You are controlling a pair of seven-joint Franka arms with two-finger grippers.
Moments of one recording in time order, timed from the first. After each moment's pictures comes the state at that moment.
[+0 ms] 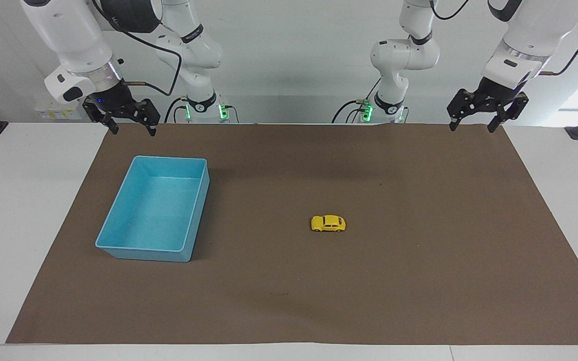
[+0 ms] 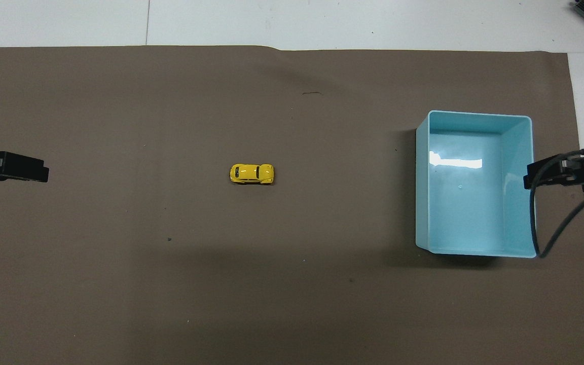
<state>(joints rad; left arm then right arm) -0.07 -0.08 -0.02 -1.60 -0.02 1.56 0.02 -0.21 -0.02 0.19 -1.60 0.00 1.51 0.05</state>
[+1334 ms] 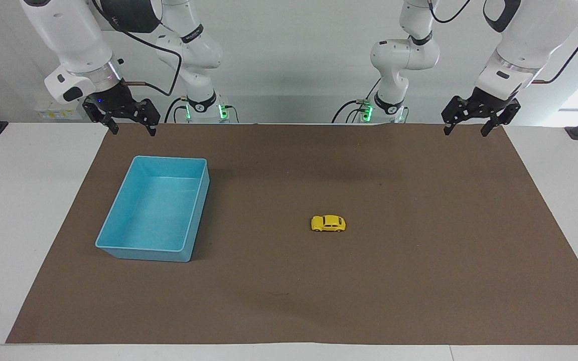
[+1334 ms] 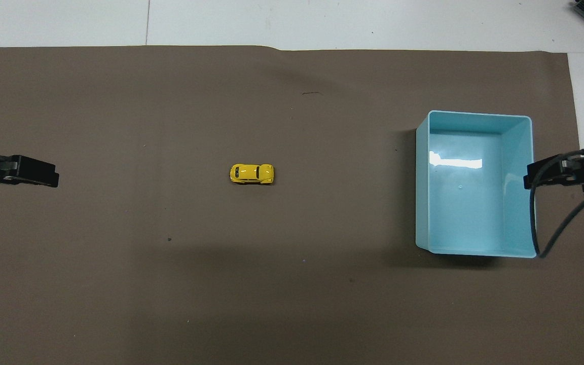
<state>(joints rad) -0.07 -0.06 -0.02 -1.63 -0.02 1.58 -0.01 -0.21 -0.02 0.19 -1.60 0.00 1.51 0.05</state>
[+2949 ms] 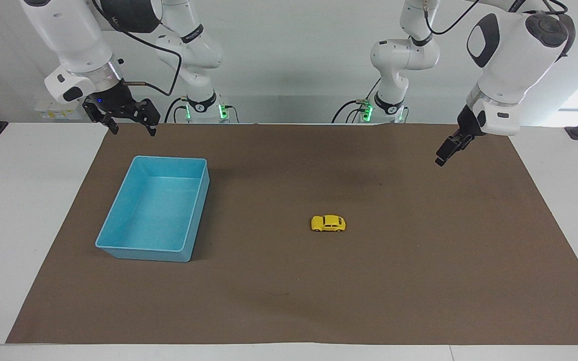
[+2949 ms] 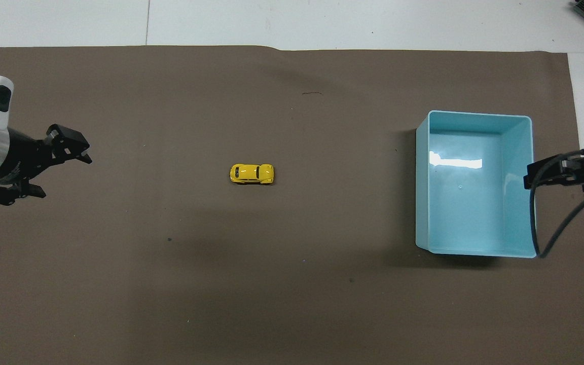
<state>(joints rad) -0.08 -0.02 -0.04 -1.75 -0.05 1.71 -0.78 -0.21 -0.02 0.19 -1.60 0.00 1.51 0.05</state>
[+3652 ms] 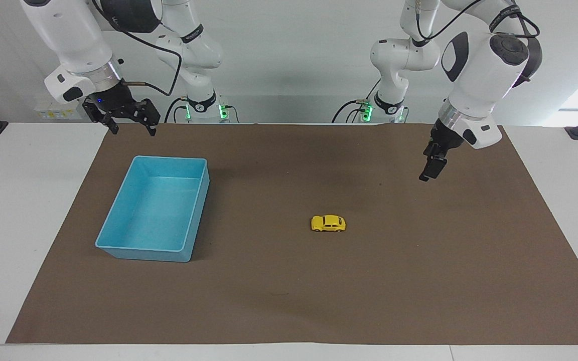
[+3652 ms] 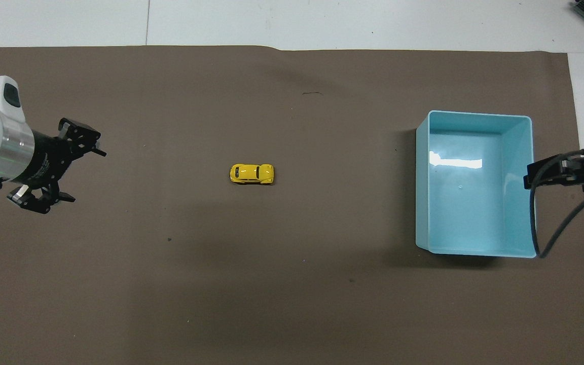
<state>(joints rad) -0.17 0.01 -0.04 -1.82 -0.08 1.86 -1.36 -0.21 -0.02 0.19 -1.60 0.00 1.51 0.05</state>
